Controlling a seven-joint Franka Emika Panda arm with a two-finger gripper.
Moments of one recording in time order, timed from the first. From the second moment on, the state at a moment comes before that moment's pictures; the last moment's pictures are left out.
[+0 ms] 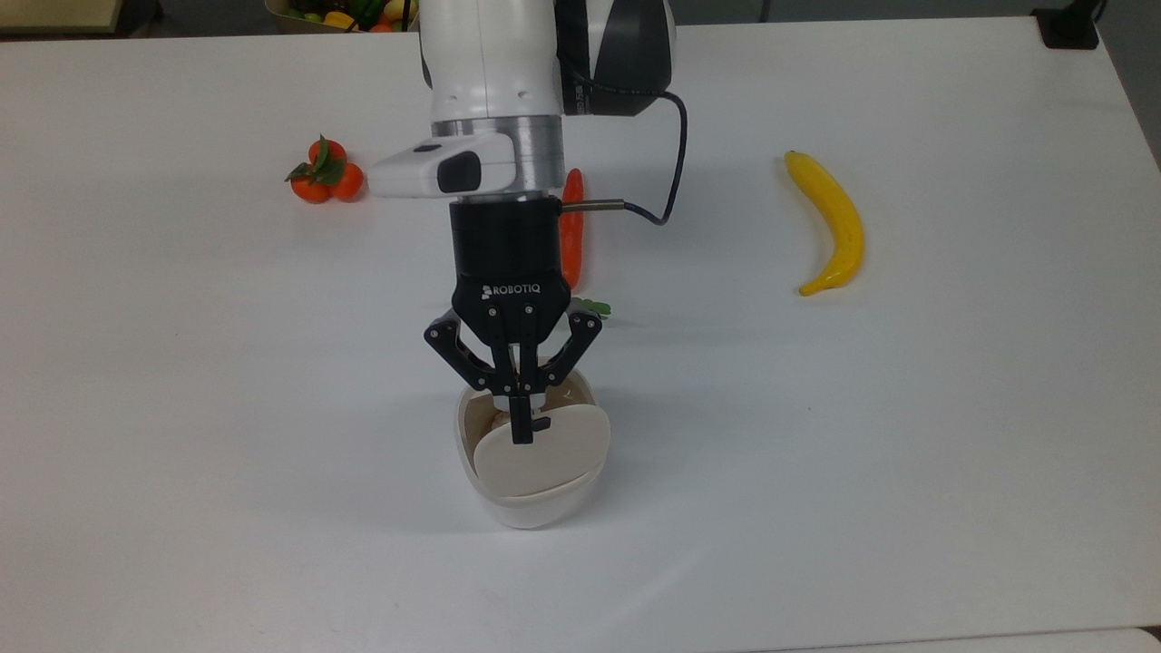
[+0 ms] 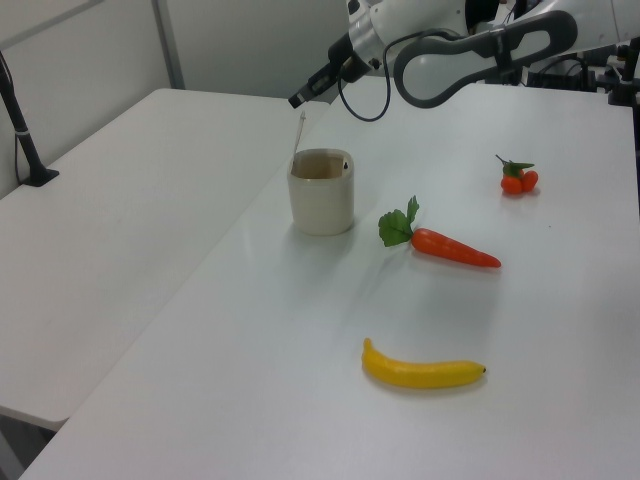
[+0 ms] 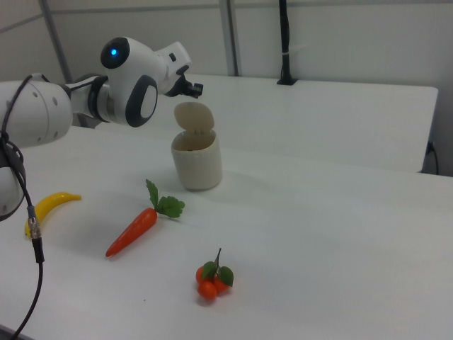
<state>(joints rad) 0.15 0.60 -0.02 -1.34 0.08 2.86 -0.02</state>
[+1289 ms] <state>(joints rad) 0.11 0.48 0.00 -1.52 0.04 2.72 -0.02</state>
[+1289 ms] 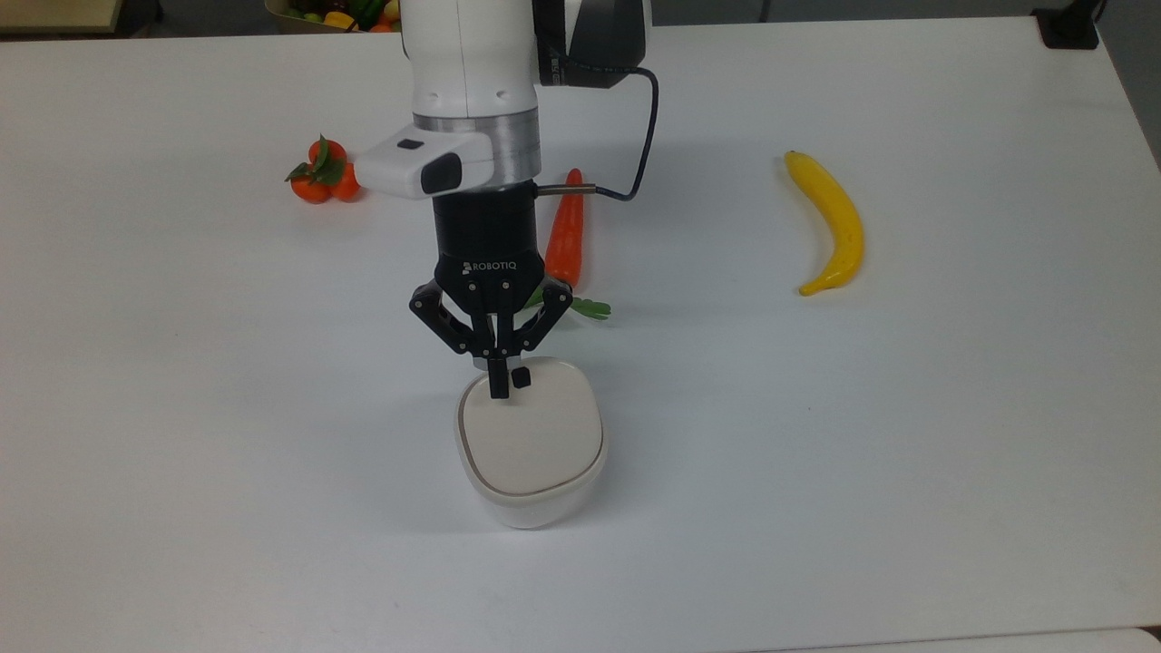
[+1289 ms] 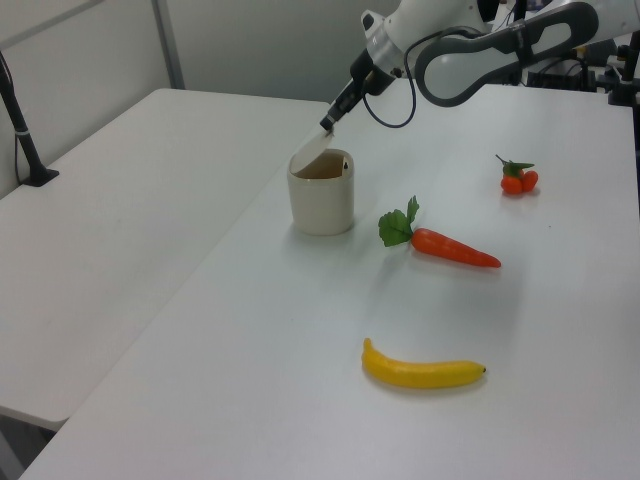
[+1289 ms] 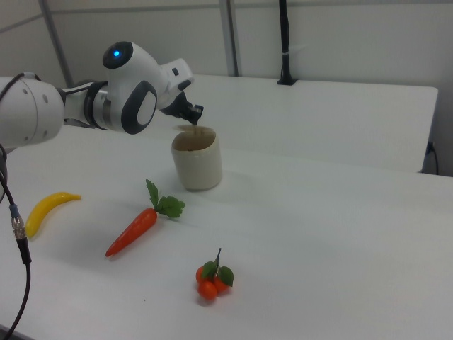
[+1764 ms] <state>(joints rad) 0.11 0.48 0.01 -1.55 0.01 2.64 -0.02</state>
